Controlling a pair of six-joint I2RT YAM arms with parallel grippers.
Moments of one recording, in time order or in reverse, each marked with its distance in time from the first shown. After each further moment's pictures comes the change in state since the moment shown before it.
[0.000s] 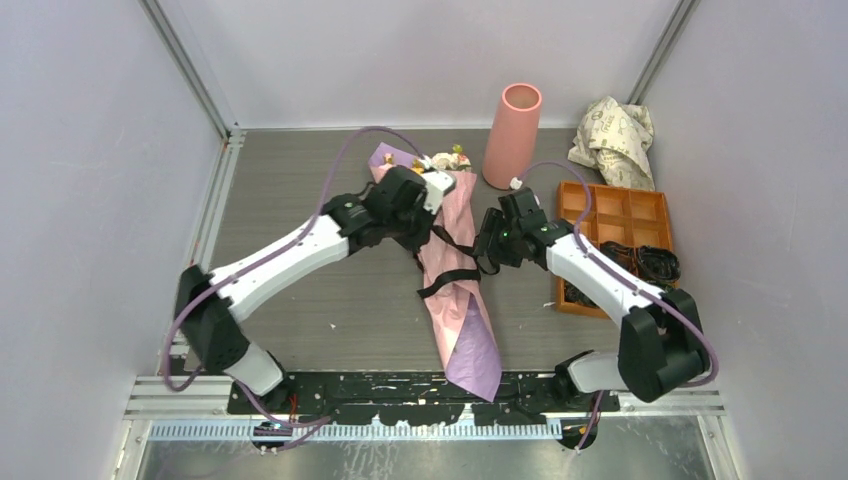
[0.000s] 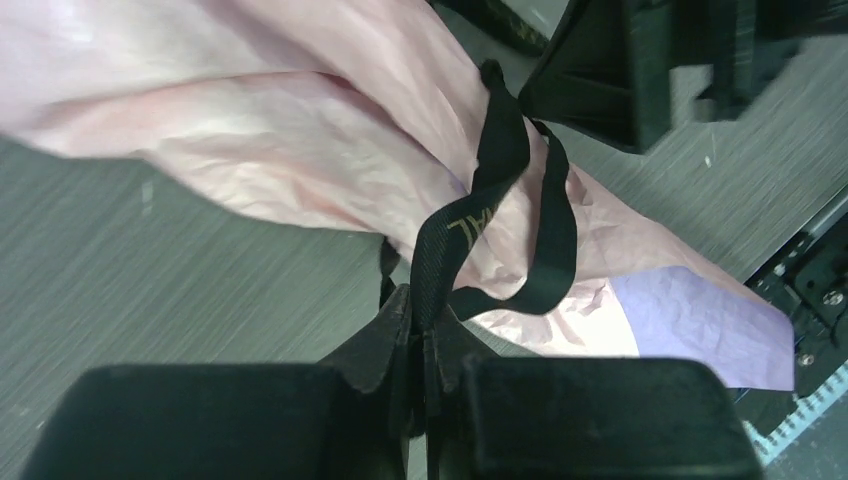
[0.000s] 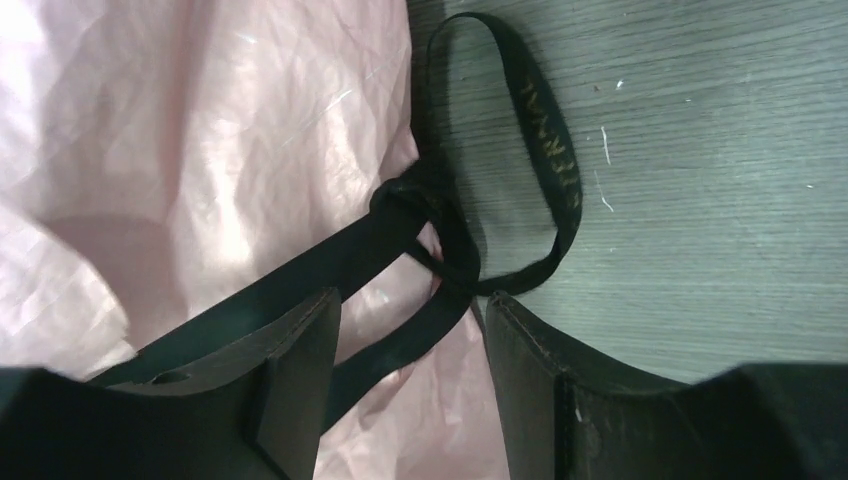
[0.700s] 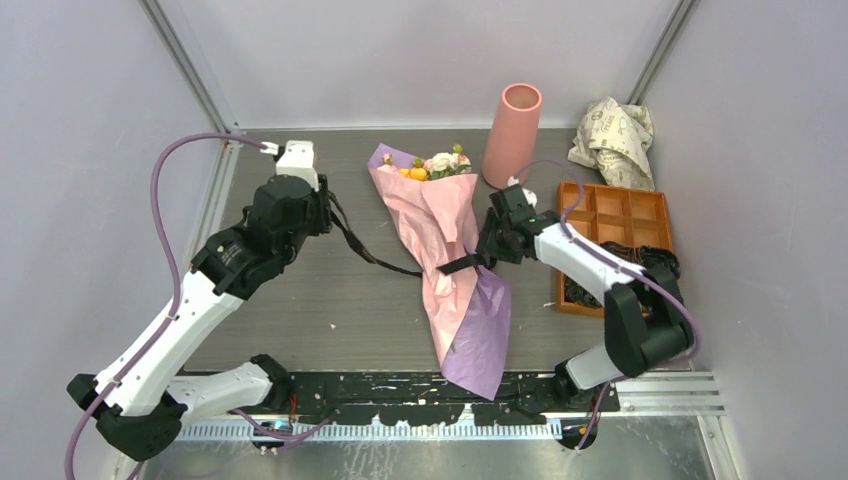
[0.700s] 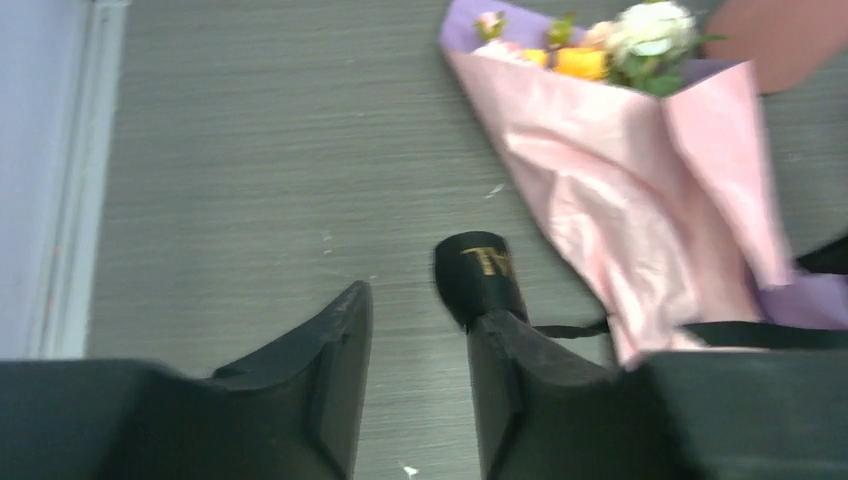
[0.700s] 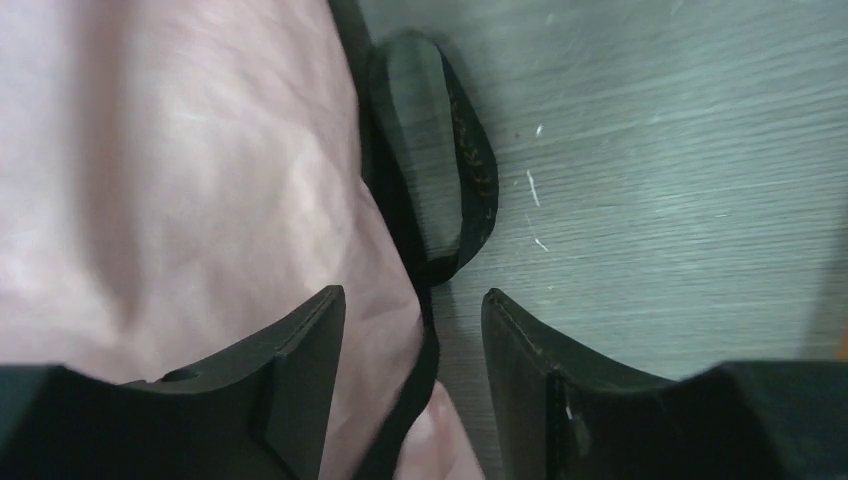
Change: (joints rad) left arm 0.169 -0.589 -0.159 -0.078 -0.536 -0.178; right arm 0.006 0.185 0.031 0.023 0.108 -0.006
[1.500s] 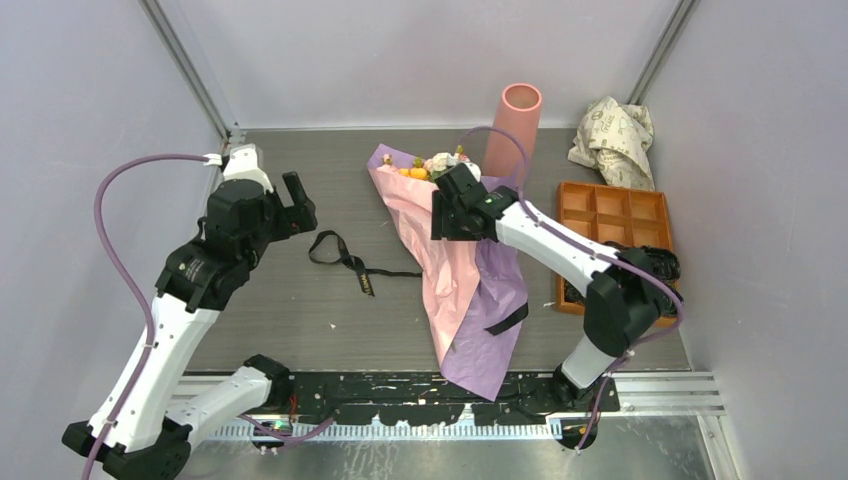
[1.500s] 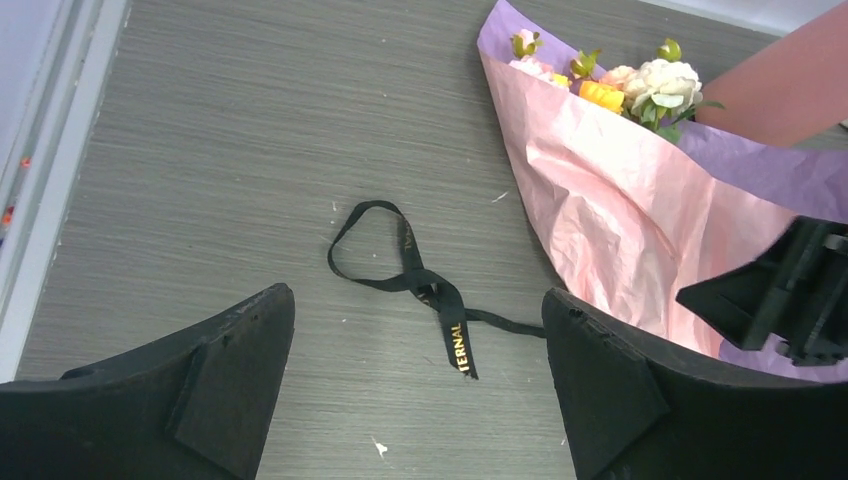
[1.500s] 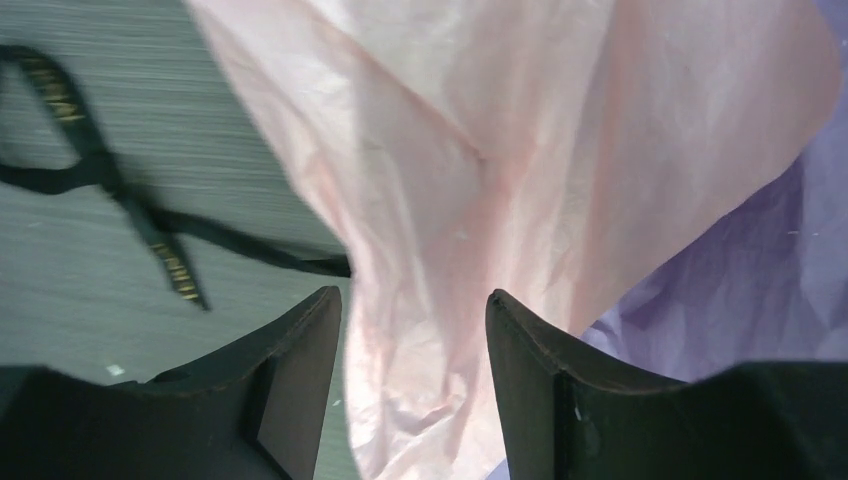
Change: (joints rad) left arm 0.239 -0.122 -0.034 -0.096 0.114 -0.161; right arm 0.249 0.089 0.393 -0.163 0.076 -0.092
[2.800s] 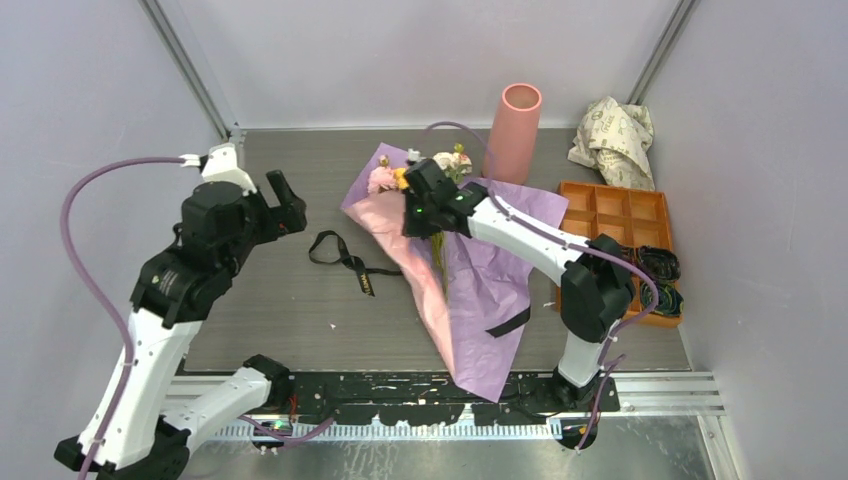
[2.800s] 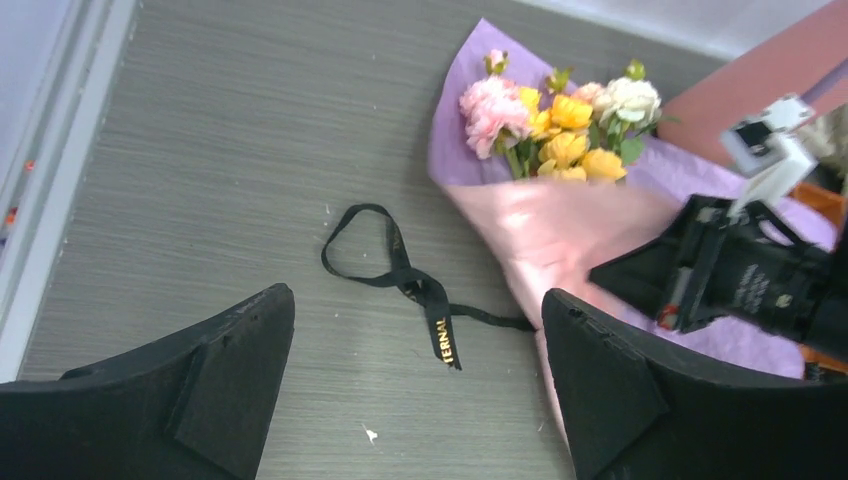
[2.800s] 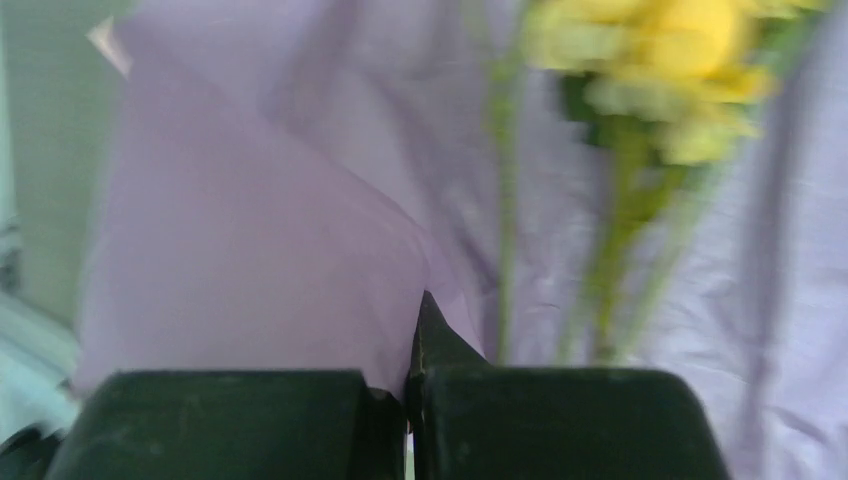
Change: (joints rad) left arm 0.000 -0.012 0.093 -0.088 0.024 -0.018; right arm 0.060 0.163 0.118 0.076 -0.112 0.016
